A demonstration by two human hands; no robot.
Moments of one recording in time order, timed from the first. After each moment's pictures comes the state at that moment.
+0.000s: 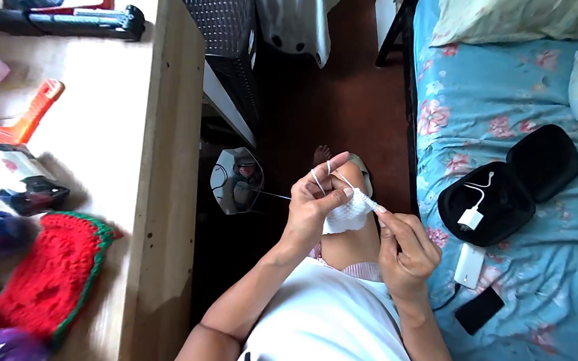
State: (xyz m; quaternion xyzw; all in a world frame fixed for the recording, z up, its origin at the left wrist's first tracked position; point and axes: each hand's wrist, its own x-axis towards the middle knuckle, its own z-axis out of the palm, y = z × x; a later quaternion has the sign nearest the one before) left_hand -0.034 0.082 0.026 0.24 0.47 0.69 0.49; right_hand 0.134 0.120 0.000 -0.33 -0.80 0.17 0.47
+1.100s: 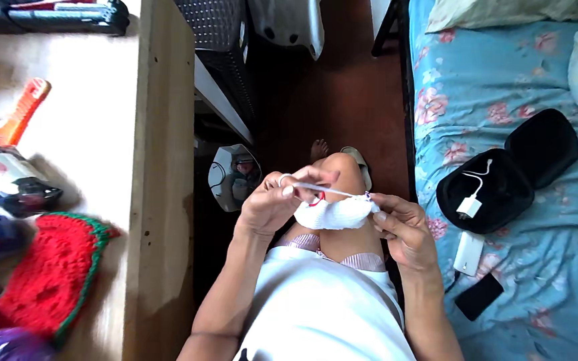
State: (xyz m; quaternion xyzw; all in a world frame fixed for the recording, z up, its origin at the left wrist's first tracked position) left_hand -0.094 0.060 -0.004 0.37 0.23 0.67 0.60; right_hand 0.146 0.138 -0.002 -0.20 -0.46 0.79 0.36
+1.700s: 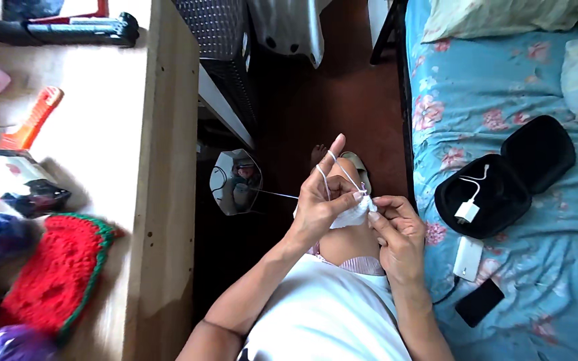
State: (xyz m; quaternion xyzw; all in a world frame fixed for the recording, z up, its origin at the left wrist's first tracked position) left_hand -0.022 0.088 0.025 0.31 0.47 0.65 0.51; right_hand 0.135 0.118 0.001 -0.35 -0.50 0.66 0.45
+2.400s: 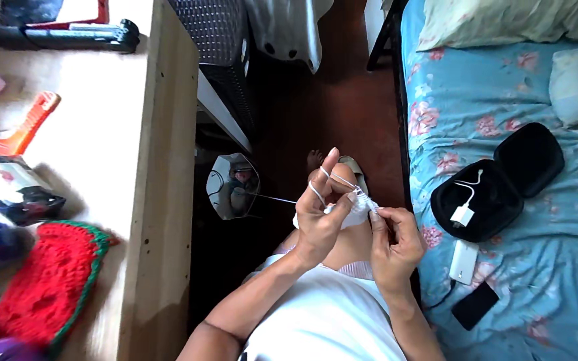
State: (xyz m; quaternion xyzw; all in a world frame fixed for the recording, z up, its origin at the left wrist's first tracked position) left_hand -0.002 0.087 0.017 0.33 0.48 0.75 0.33; right_hand 0.124 0.113 -0.003 -0.39 -0.72 0.27 0.50
